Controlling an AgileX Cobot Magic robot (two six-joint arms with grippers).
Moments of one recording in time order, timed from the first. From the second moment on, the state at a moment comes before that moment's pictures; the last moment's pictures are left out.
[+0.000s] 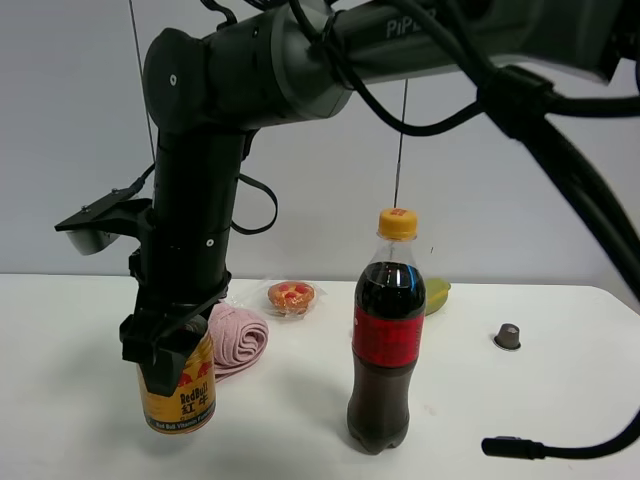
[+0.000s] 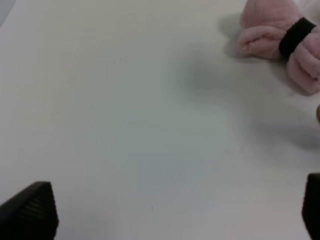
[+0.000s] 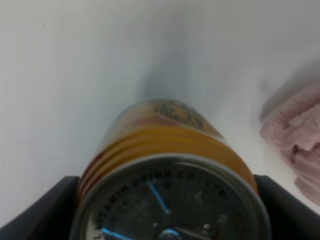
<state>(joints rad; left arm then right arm) 0.07 0.00 -0.51 -0.03 1.06 0.03 0.92 2.31 -2.07 0.10 1.16 -0.69</state>
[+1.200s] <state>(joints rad) 0.07 0.00 -0.51 -0.03 1.06 0.03 0.92 2.41 -2.08 0.06 1.10 -0.64</state>
